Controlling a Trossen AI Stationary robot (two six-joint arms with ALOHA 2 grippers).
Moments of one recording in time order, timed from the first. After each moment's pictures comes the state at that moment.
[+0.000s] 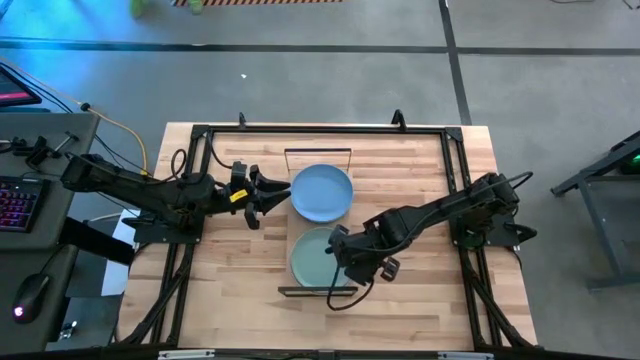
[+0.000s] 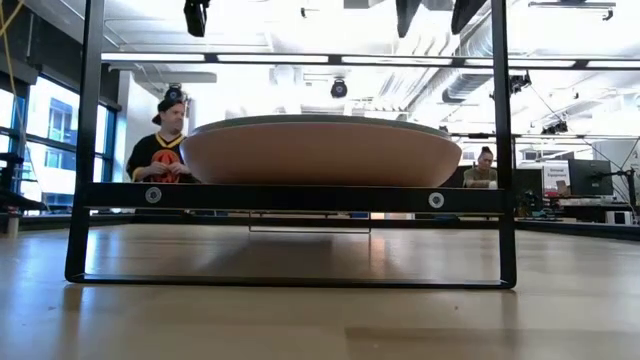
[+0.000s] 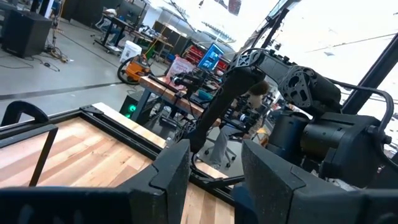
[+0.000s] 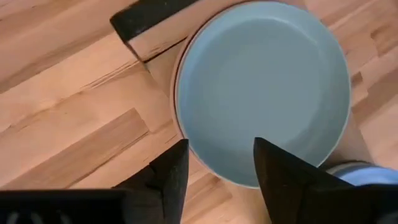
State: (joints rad) left arm -0.19 0.97 0.62 0.47 -0.36 -0.47; right arm 0.36 1.82 1.71 -1.13 0.00 -0.71
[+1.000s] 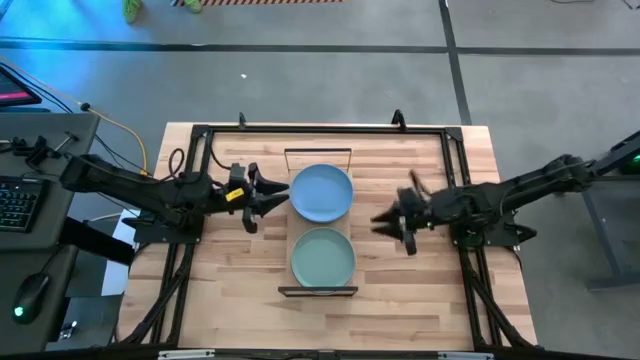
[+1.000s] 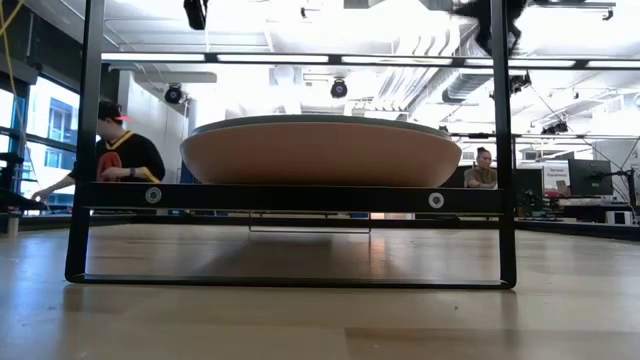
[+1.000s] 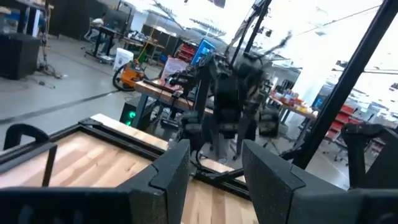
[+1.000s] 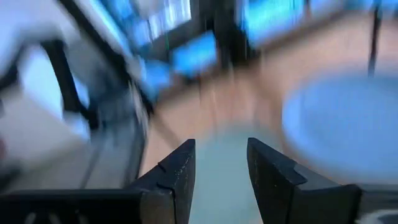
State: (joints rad) left arm -0.19 0.95 0.62 0.46 -0.32 -0.34; right arm 0.29 0.93 0.68 -0.06 0.16 0.55
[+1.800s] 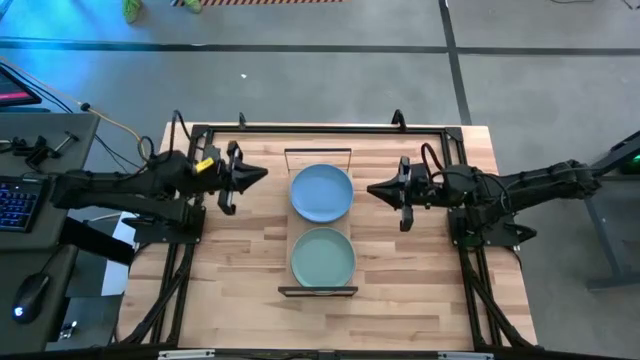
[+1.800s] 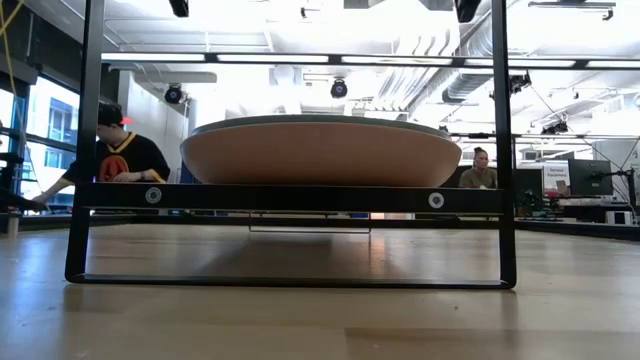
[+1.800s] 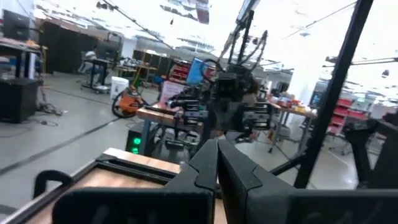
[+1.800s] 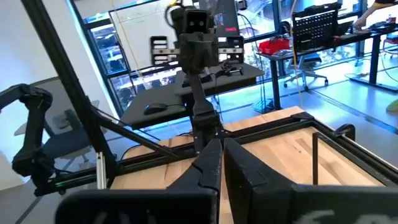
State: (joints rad) left arm 0.02 0.71 0.62 0.29 -0.08 -0.21; right arm 0.14 0.92 0.75 0.19 0.21 0.23
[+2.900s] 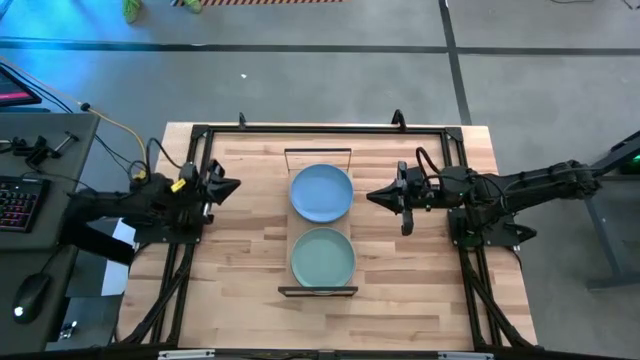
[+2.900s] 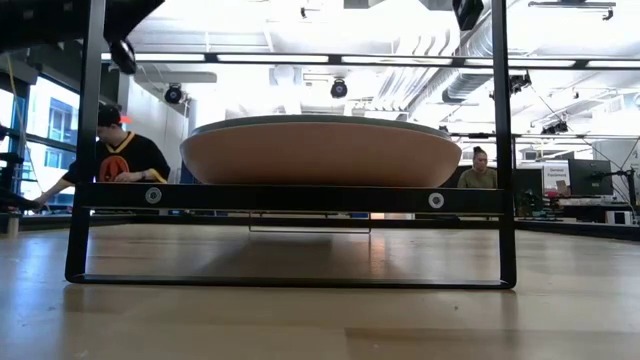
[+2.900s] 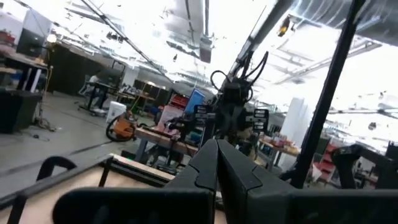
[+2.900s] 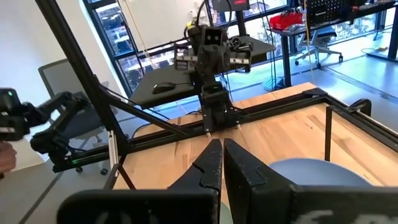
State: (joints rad) left arm -0.01 0.15 0.13 0.37 -0.16 -0.28; right arm 0.14 0.92 0.75 0.10 0.15 0.27
